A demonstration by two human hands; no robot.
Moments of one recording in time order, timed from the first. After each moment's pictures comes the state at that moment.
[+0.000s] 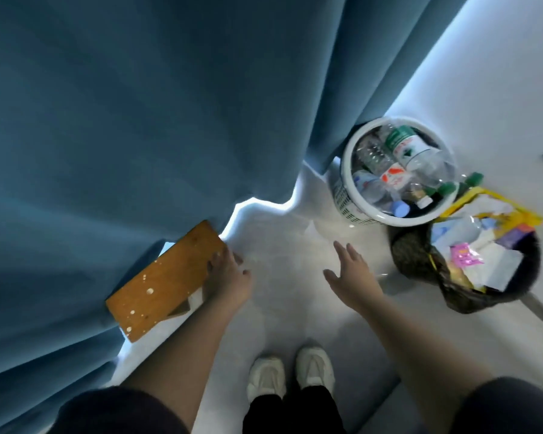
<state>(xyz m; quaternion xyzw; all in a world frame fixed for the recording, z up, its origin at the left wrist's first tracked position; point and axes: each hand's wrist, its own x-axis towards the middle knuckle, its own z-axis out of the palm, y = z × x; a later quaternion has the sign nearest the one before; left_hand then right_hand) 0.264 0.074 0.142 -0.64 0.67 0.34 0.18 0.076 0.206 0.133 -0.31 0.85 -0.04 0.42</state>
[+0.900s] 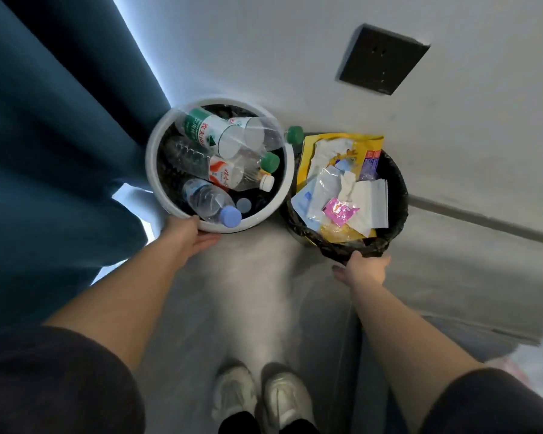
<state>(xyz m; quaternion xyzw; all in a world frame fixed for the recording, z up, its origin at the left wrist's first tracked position) -0.032 0.077 0.051 -0.55 0.51 0.65 0.13 -0.090 0.359 0.034 0.50 0.72 -0.44 0.20</state>
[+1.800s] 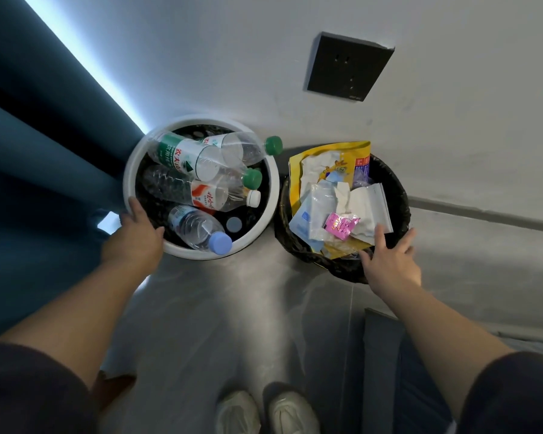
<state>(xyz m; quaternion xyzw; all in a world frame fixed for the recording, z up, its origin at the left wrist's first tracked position) -0.050 0.042 0.066 -0.33 0.90 0.07 0.26 -0.132 0.419 0.040 0.05 0.94 0.09 0.32</state>
